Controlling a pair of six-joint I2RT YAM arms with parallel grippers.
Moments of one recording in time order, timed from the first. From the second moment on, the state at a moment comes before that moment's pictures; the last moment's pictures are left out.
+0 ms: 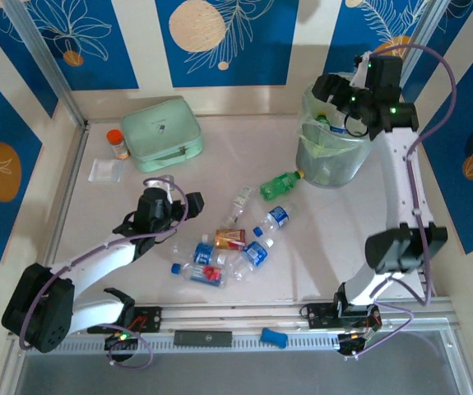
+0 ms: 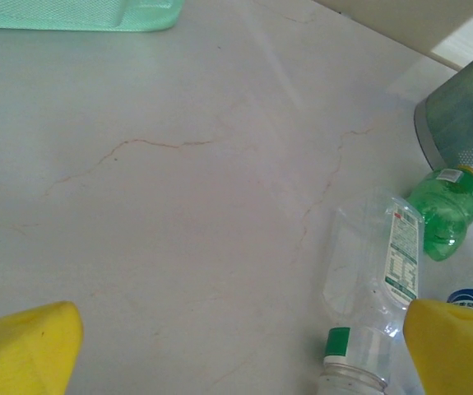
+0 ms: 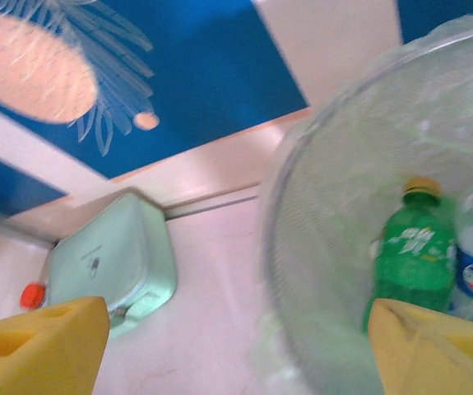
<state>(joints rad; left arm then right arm) -0.48 1.18 0.52 0.14 -0.01 -0.61 0.02 1.58 1.87 -0.76 -0.29 0.43</state>
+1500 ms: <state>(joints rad) -0.70 1.88 1.25 -0.30 0.16 -0.26 0.29 1.24 1.00 -0.29 -0.30 0.63</state>
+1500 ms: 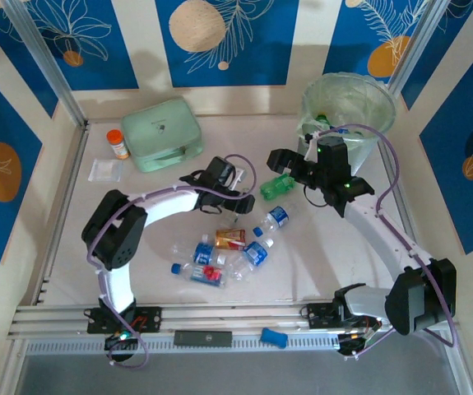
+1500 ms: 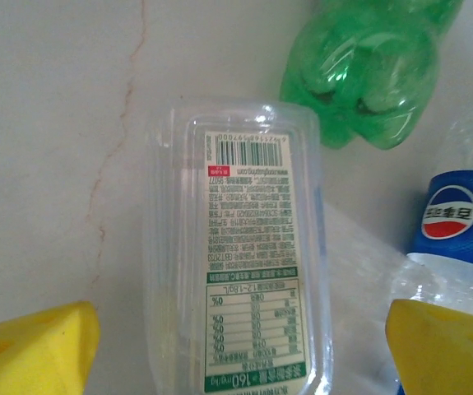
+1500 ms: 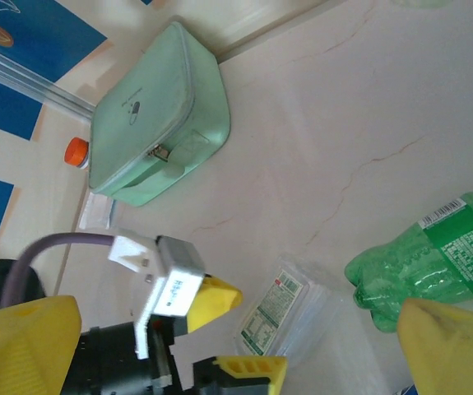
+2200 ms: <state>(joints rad) -0.71 1.97 1.27 -0.30 0.10 -0.24 0.27 1.24 0.98 -0.29 -0.30 0.64</state>
